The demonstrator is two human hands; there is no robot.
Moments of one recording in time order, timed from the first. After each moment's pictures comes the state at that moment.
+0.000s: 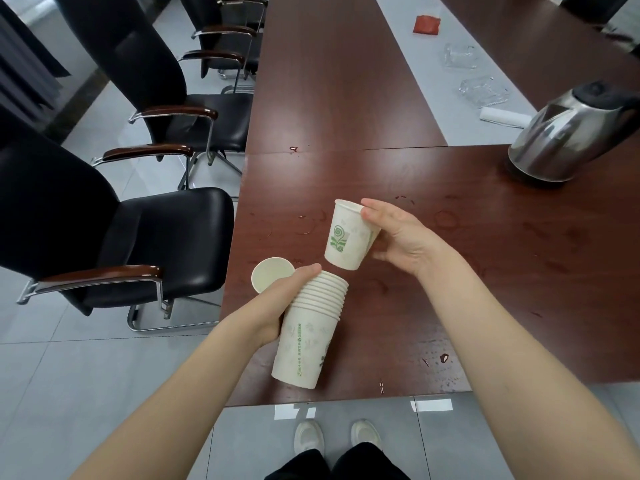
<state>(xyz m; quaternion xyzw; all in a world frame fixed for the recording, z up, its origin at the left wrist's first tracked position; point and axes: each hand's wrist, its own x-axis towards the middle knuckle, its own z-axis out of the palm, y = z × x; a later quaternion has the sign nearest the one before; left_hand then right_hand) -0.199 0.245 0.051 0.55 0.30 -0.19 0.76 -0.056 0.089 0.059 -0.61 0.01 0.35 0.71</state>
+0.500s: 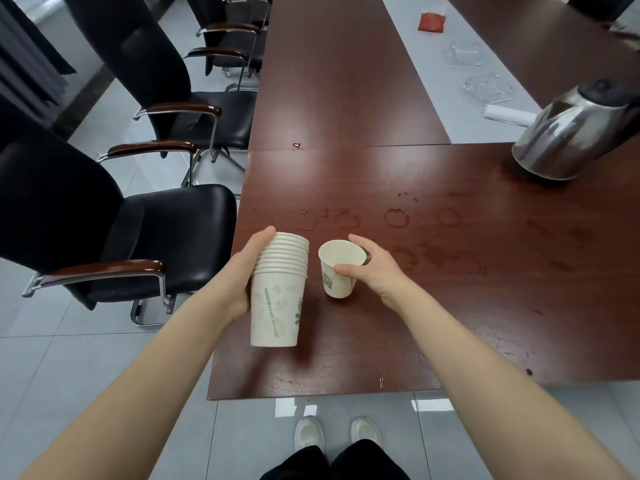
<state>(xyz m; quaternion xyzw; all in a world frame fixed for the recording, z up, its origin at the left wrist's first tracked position) -0.200 0.279 0.070 0.52 0.33 -0.08 0.78 -0.085 0.098 -0.019 -0.75 -0.06 0.28 0.60</state>
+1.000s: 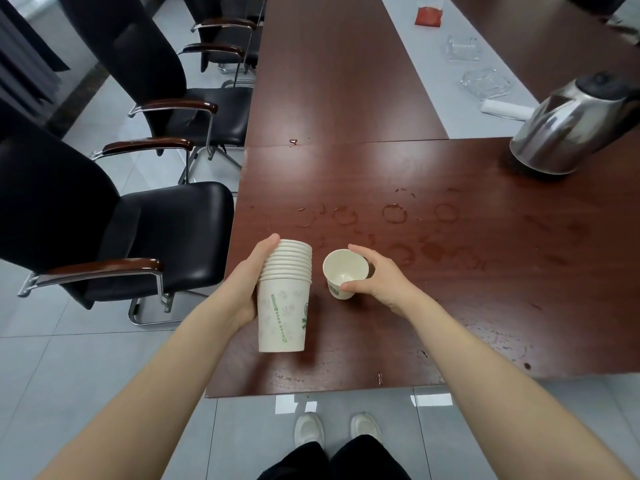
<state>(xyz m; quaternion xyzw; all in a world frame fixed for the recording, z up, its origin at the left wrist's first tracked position) -0.204 0.269 0.057 0.53 0.35 -0.08 0.77 -0.092 0.076 -0.032 -0.78 -0.11 0.30 0.53</state>
